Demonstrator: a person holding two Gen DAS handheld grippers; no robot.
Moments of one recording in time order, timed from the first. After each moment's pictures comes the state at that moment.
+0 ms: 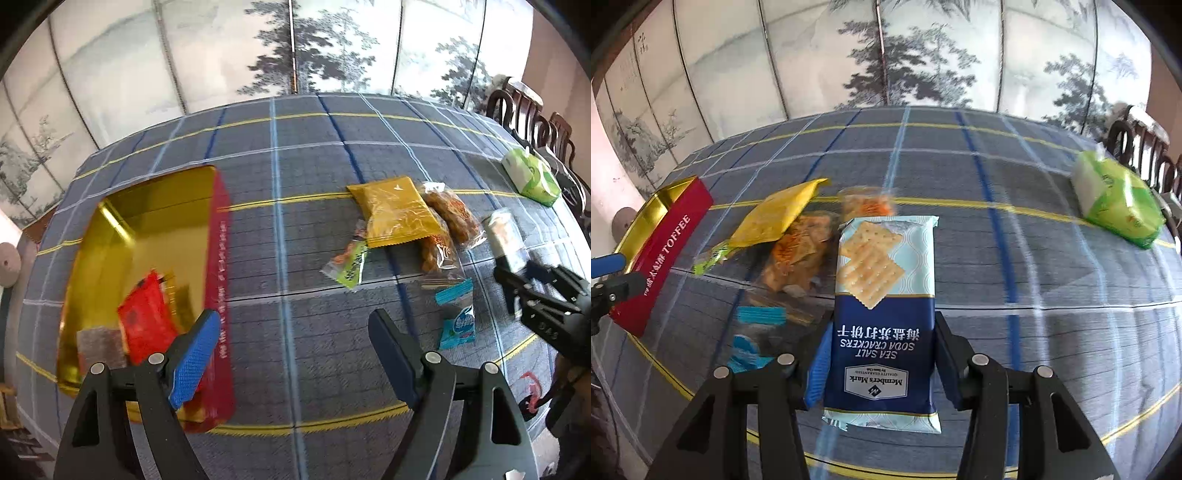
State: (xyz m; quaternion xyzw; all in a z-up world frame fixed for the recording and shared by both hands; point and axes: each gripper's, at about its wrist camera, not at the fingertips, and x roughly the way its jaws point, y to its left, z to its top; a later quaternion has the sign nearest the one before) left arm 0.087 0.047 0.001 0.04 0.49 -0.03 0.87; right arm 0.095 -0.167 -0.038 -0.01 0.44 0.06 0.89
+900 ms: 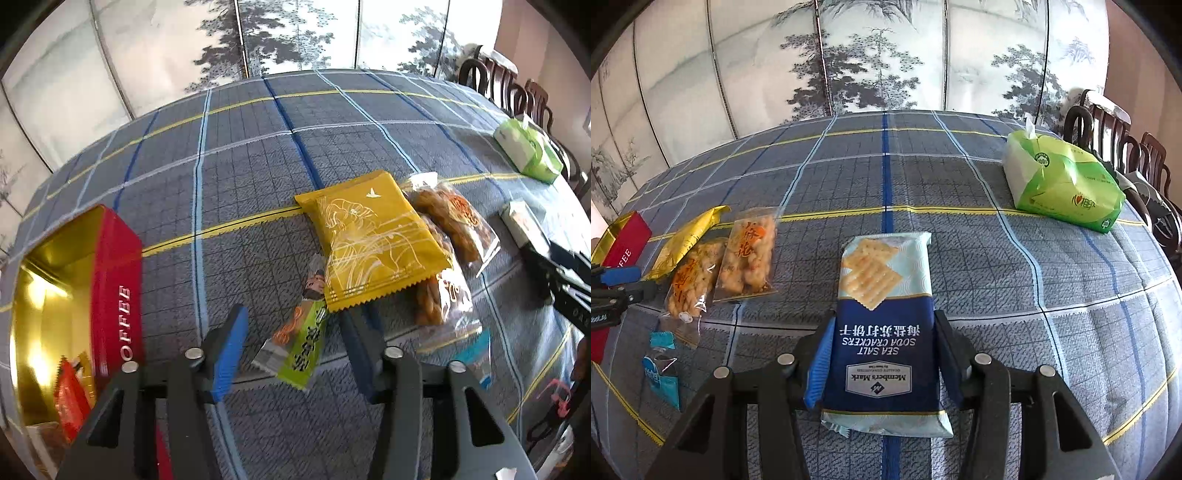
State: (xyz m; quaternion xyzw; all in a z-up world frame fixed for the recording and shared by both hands) left arm 0.159 0.007 -0.045 0.07 0.51 -0.09 0.85; right arm 0.122 -0.229 -0.056 0.02 0.44 0.00 0.90
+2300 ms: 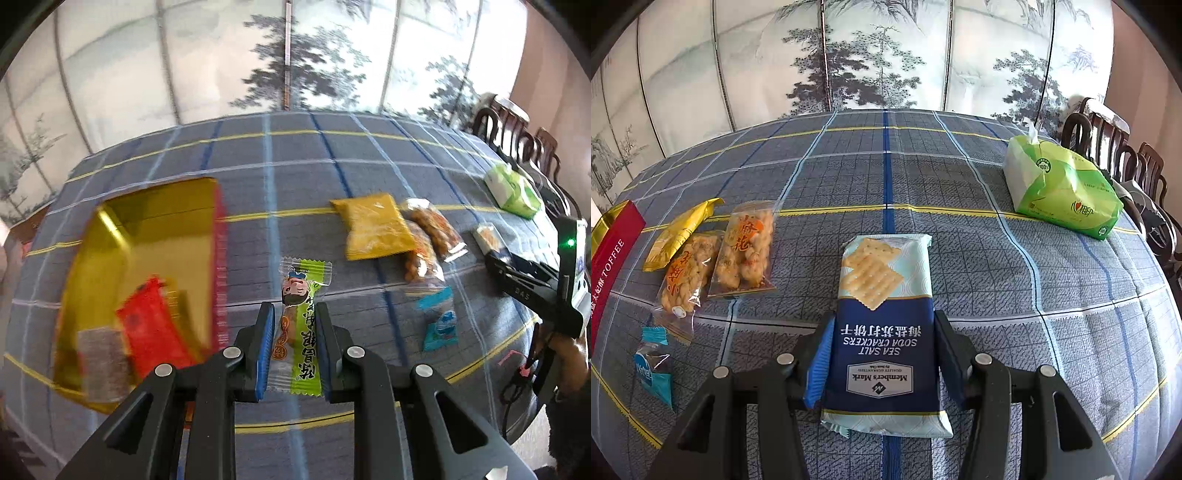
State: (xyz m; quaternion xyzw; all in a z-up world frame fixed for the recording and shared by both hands) left arm 0.072 0.068 0.019 0.01 0.46 -0.04 0.89; right arm 0.120 -0.222 -0.056 0.00 0.44 -0.01 0.90
